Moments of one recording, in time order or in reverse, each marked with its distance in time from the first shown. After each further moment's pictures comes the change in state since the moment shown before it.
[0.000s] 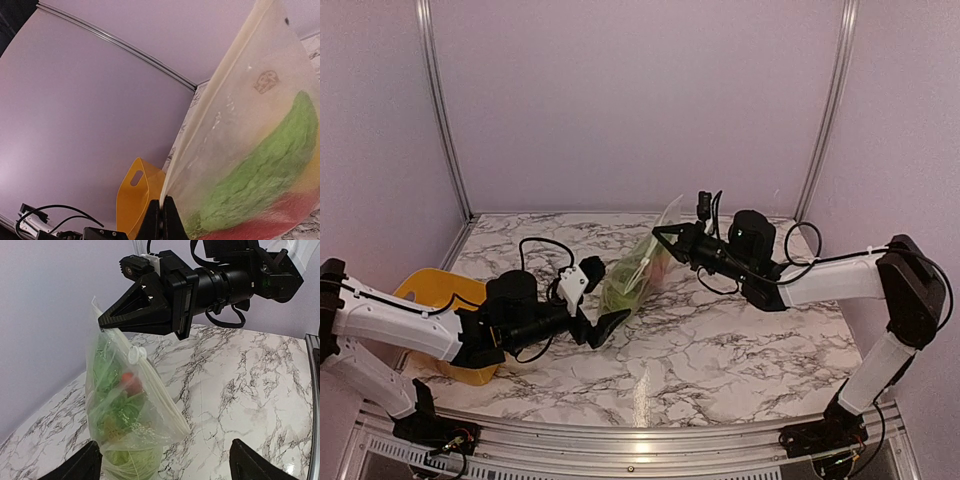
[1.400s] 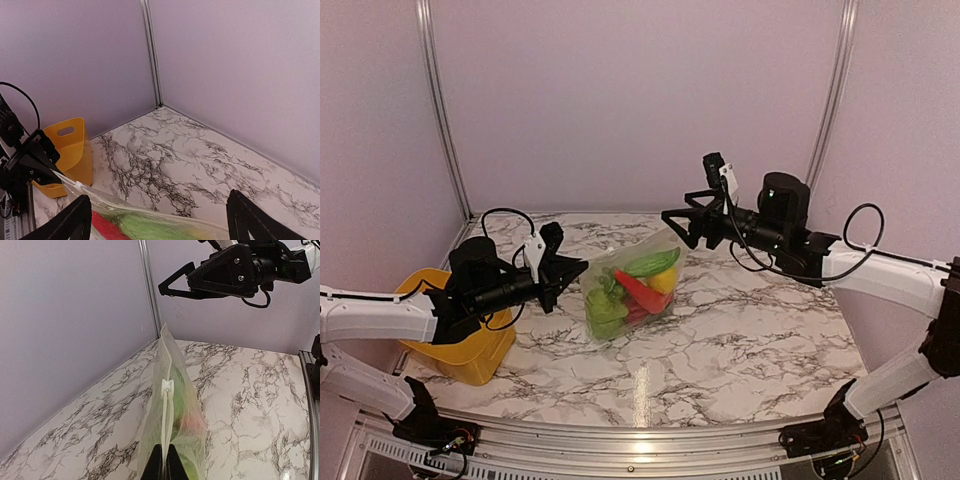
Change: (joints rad) left arm 0.263 -0.145 -0.014 -0.045 0.321 0.016; right arm -0.045 -0.265 0.098 -0.428 -0.025 -0.861
